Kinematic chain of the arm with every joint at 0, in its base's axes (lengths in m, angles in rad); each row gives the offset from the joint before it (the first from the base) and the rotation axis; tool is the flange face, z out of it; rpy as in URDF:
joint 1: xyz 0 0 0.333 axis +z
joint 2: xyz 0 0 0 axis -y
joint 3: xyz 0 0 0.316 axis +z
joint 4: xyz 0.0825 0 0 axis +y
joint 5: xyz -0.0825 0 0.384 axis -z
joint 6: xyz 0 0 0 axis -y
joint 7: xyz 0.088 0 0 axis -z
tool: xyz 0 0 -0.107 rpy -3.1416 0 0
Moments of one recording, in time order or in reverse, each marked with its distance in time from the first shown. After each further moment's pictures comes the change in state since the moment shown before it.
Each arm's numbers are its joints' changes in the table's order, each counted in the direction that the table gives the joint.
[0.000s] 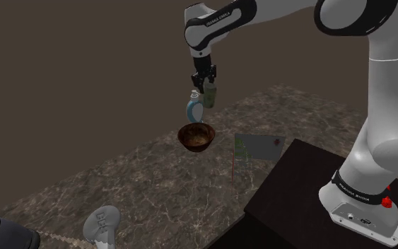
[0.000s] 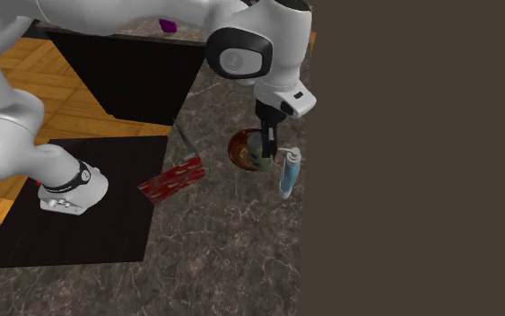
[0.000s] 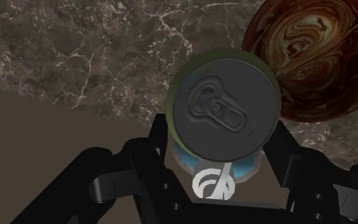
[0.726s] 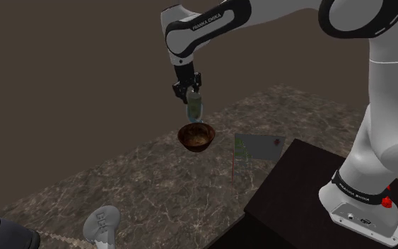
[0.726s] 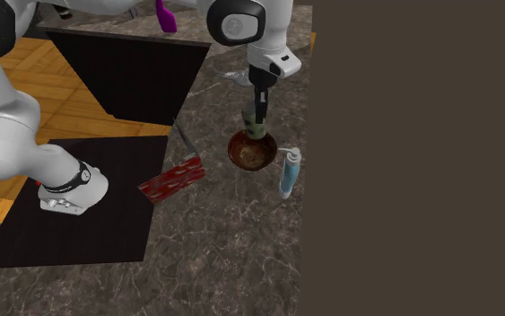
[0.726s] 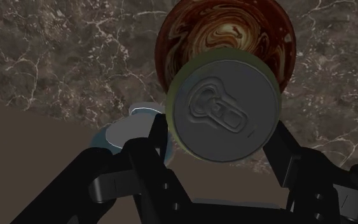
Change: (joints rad) arm 0.128 -0.001 0.063 -0.012 0.008 -0.024 0.190
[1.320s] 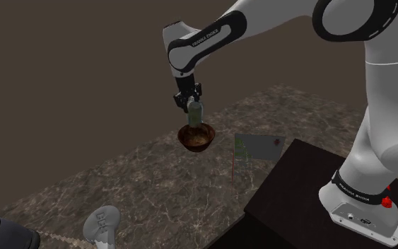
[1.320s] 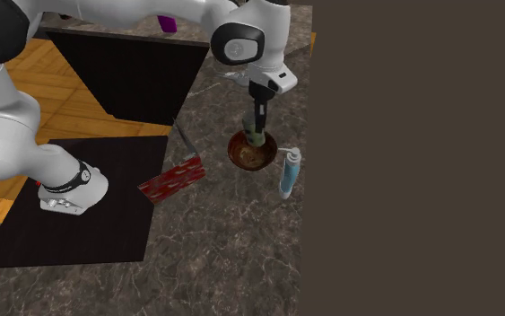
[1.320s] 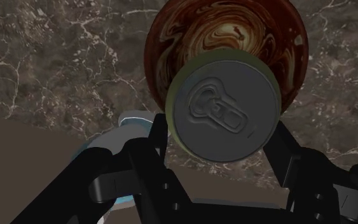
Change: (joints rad) arm 0.002 -0.033 0.001 0.071 0.001 0.103 0.010
